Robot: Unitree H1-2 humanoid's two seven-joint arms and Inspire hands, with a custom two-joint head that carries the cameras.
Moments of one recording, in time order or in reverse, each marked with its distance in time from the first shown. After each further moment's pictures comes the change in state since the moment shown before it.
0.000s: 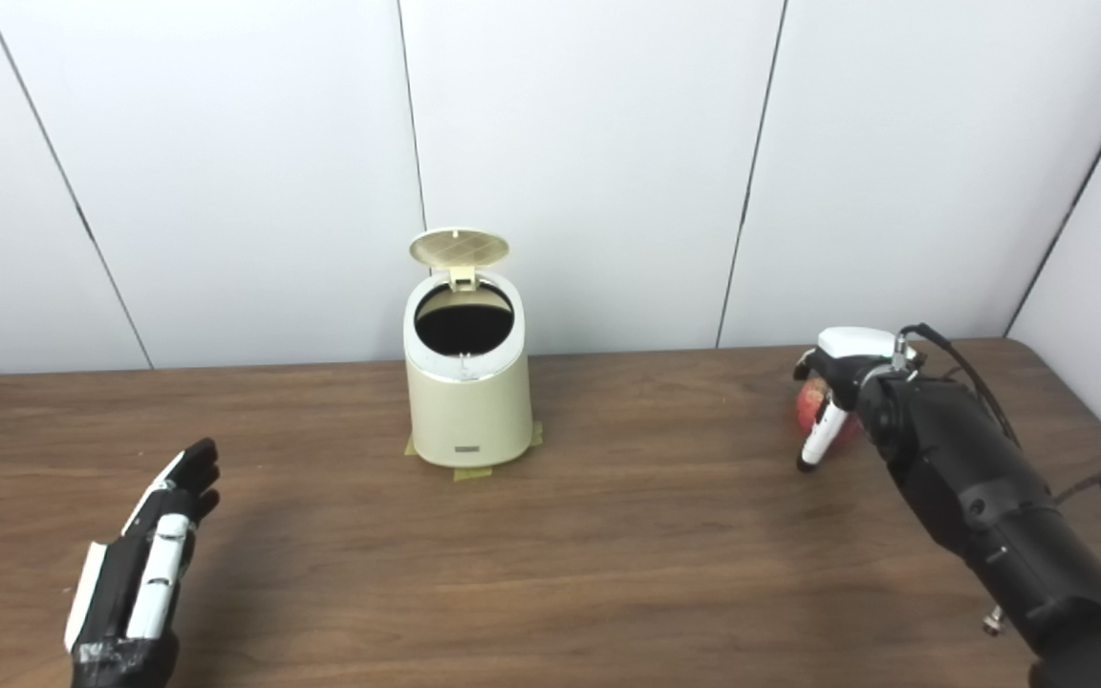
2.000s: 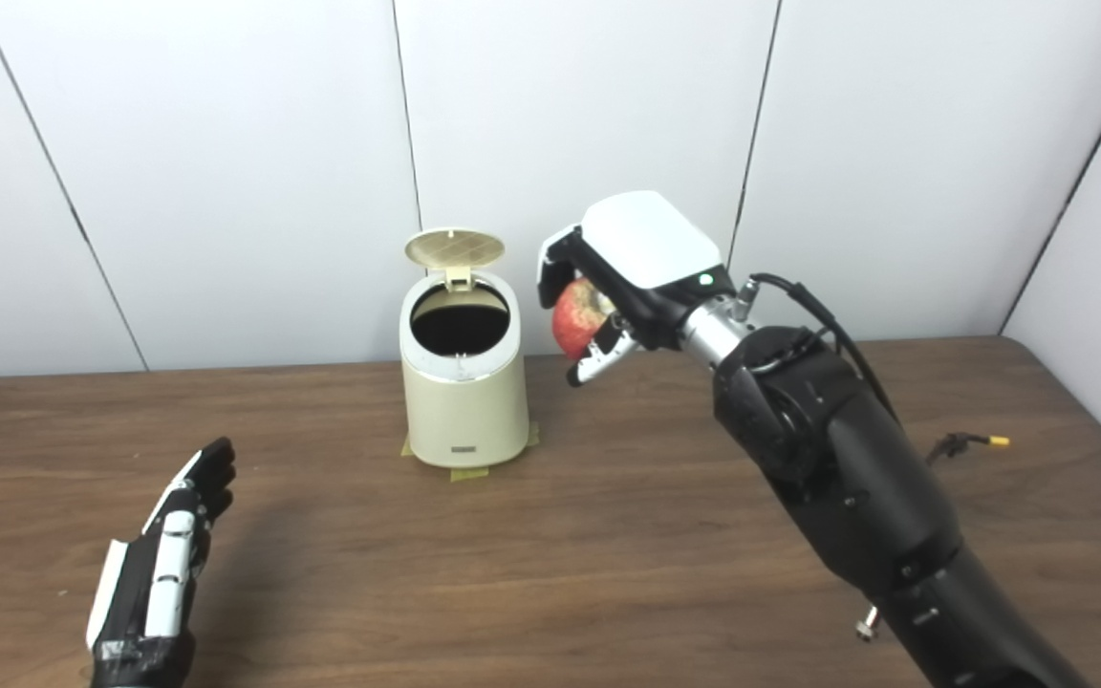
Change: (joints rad) left arm -0.001 -0.024 -0.009 0.002 0.037 0.002 0.004; right arm 0.030 0.209 -0.061 -0.755 -0.002 -0.189 -0.042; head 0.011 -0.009
